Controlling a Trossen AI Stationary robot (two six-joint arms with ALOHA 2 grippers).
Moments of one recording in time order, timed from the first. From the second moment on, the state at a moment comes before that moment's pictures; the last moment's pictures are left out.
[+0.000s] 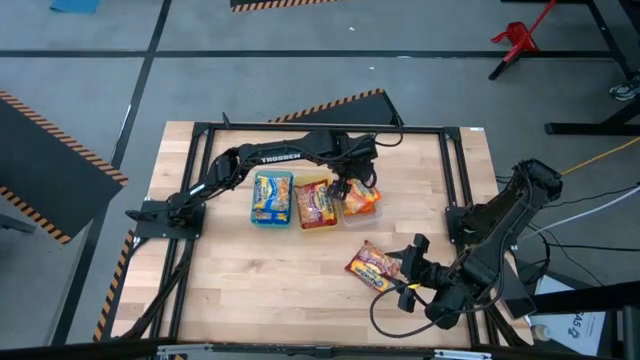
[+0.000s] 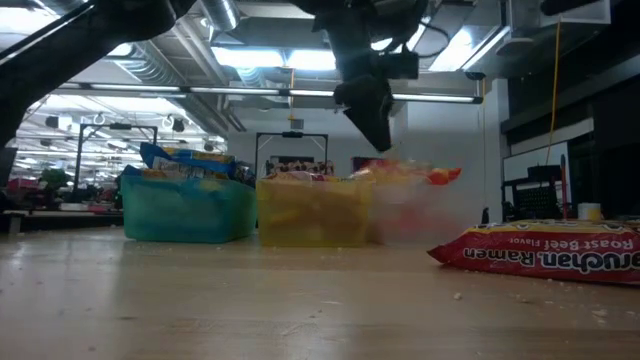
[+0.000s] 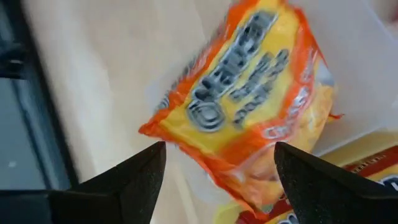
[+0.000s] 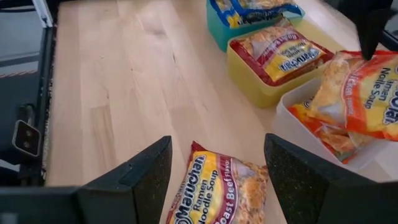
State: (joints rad) left arm 0.21 2.35 2.36 -1.15 -0.08 0.57; right arm 0.89 1.46 1.12 -0.76 0.85 0.99
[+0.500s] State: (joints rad) left arm 0.11 2.19 2.36 -1.26 -0.32 0.38; right arm 0.86 1.45 1.07 -0.82 1.08 1.04
